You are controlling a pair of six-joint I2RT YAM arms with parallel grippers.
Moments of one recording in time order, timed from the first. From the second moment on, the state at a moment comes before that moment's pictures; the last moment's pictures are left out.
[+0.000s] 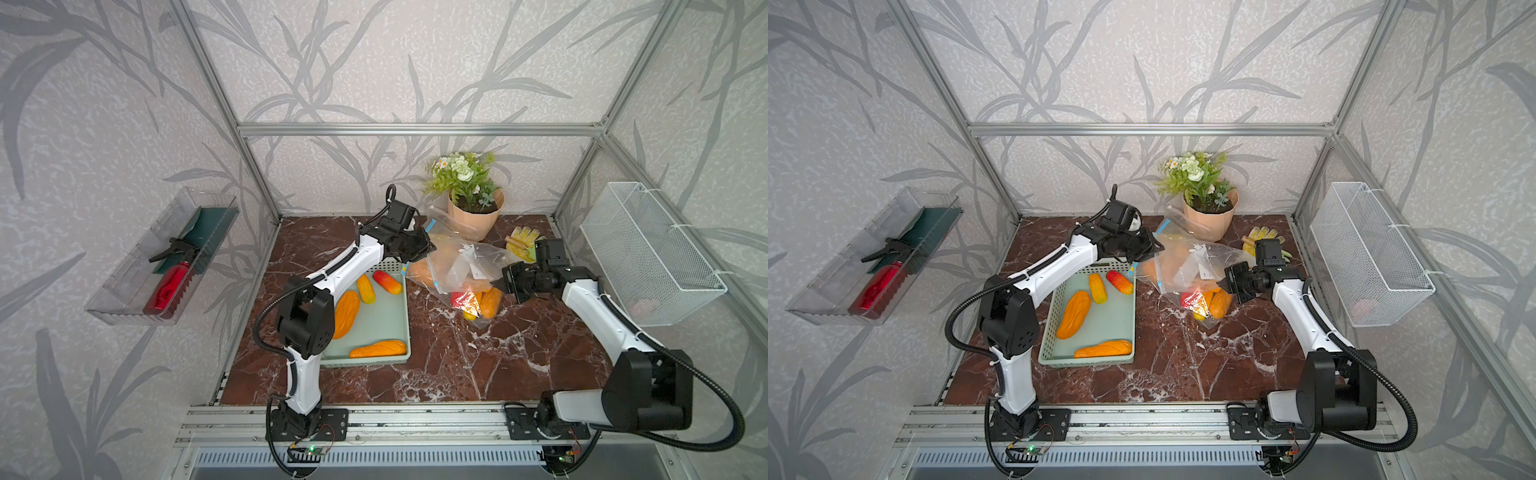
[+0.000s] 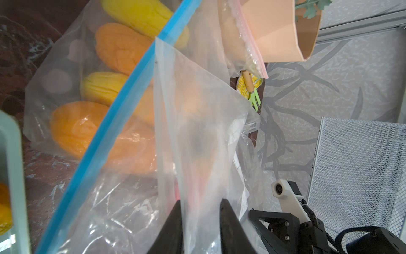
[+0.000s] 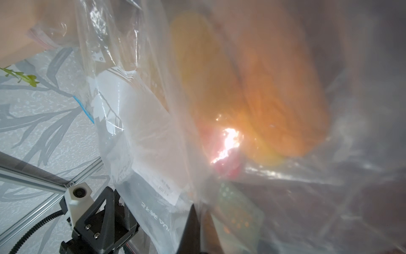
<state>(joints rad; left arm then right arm) -0.52 1.96 1.75 -0.57 0.41 -0.96 0.03 1.37 1.02 -0.66 -0.60 1.31</state>
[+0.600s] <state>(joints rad) -0.54 1.99 1.80 -0.58 0.44 -1.07 0.01 1.41 1.24 -0.87 -0.54 1.02</state>
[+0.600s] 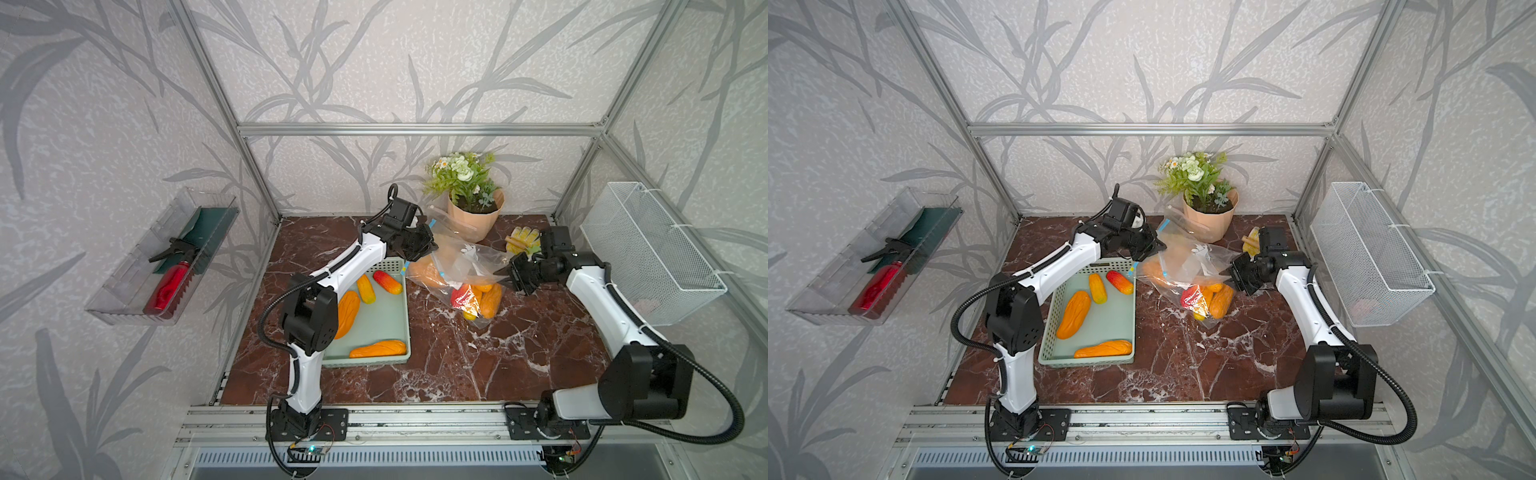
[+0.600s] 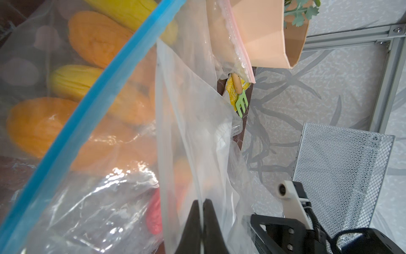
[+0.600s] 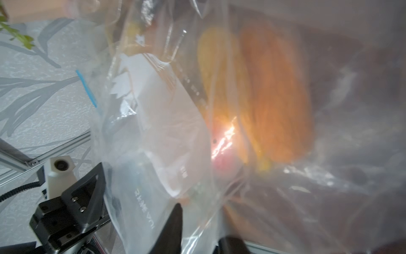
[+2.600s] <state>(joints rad) -0.65 1.98 2.13 -0.89 0.30 -1.29 0.62 1.60 1.77 -1.01 0.04 0.59</state>
